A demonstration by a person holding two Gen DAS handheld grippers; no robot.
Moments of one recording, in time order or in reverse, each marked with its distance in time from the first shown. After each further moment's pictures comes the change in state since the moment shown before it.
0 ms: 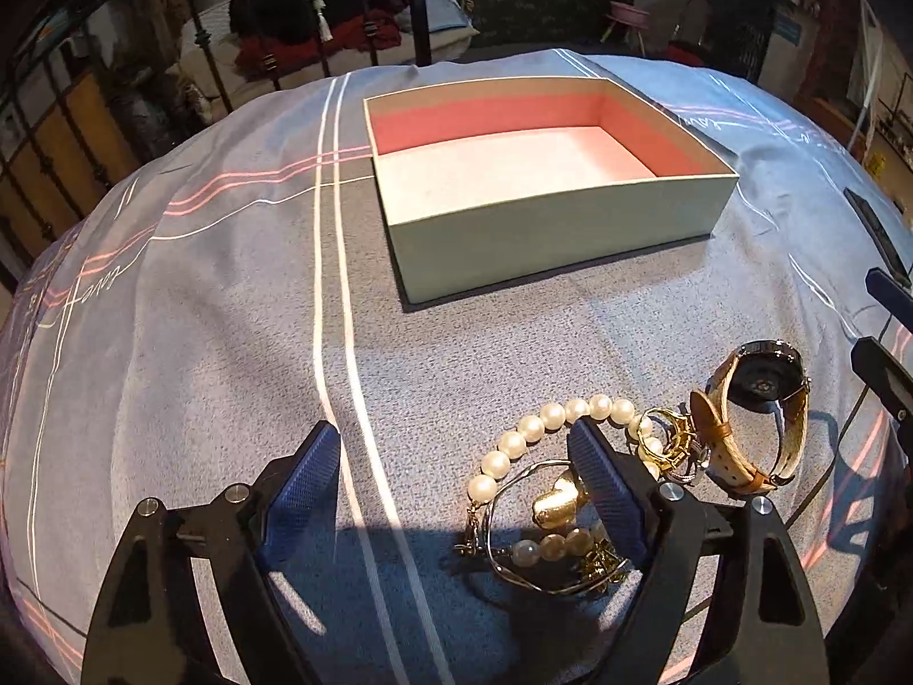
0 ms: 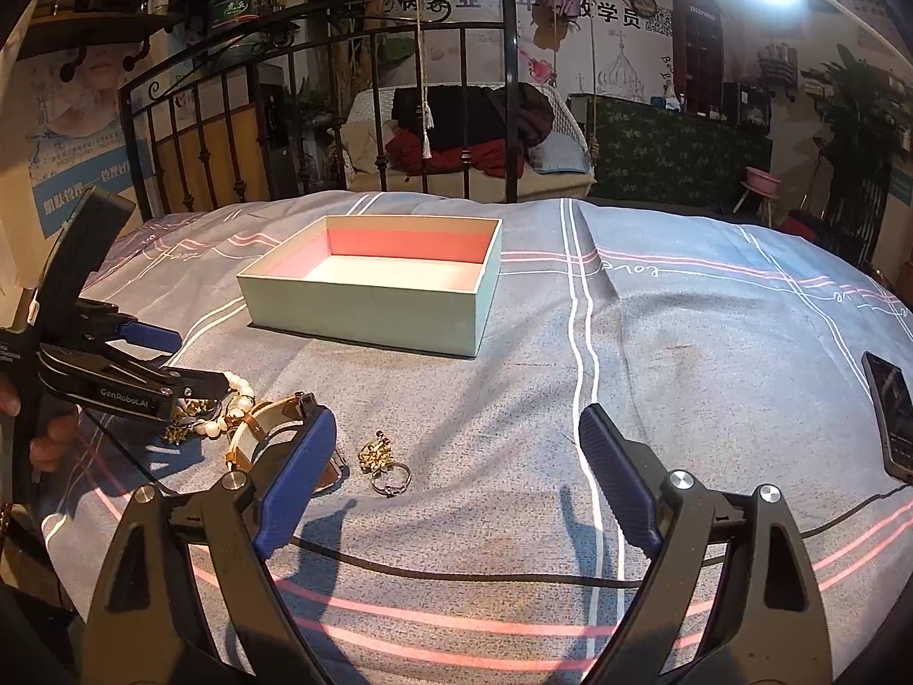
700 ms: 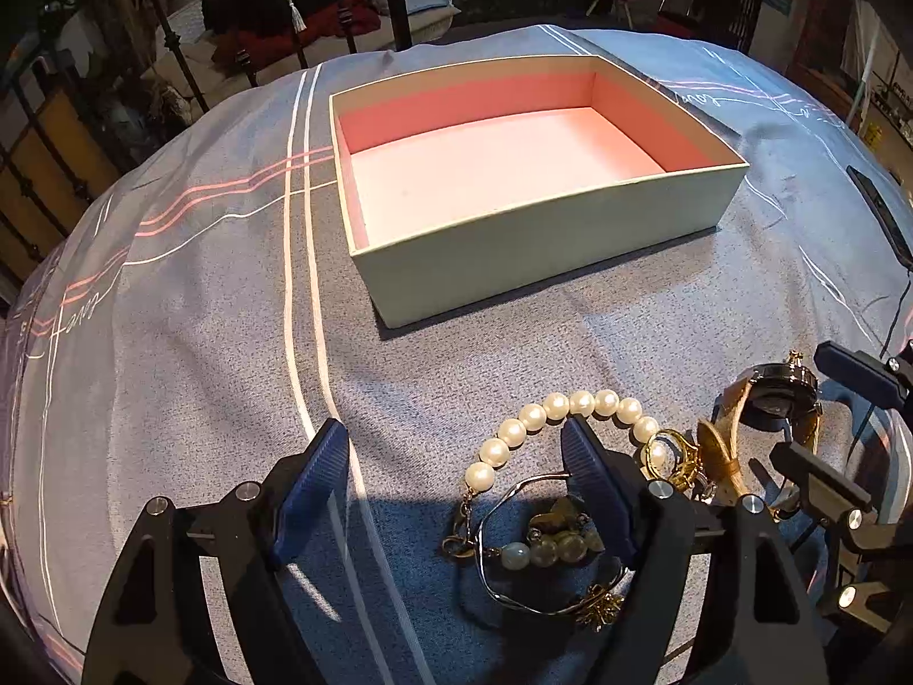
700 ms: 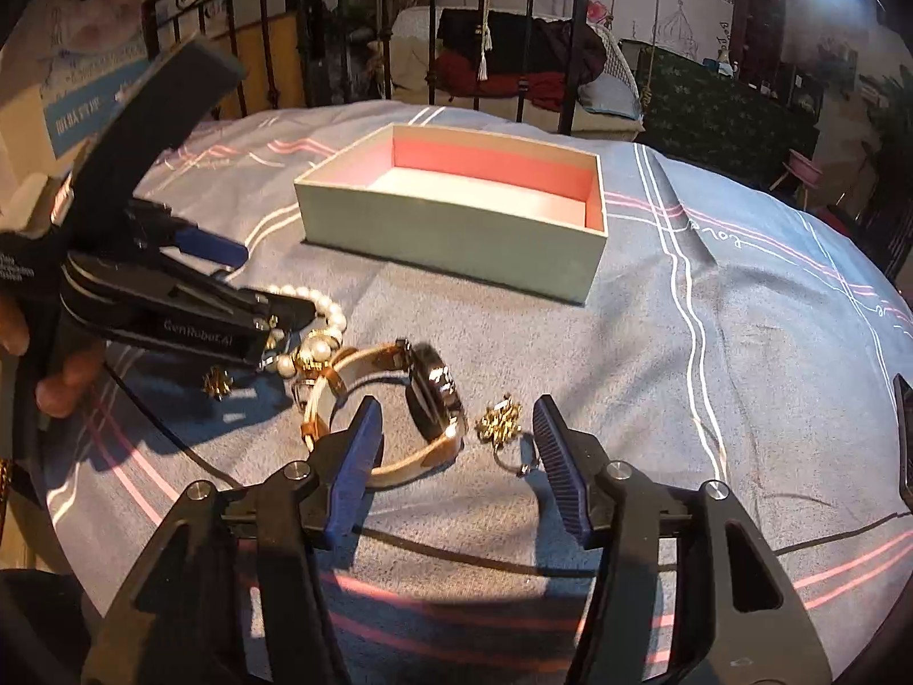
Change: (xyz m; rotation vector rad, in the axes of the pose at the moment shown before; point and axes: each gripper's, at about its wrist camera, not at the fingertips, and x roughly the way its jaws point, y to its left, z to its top) left arm 0.009 -0.008 0.016 0.044 0.050 0.018; right arm 0.033 0.065 -0.005 -0.116 0.221 0.029
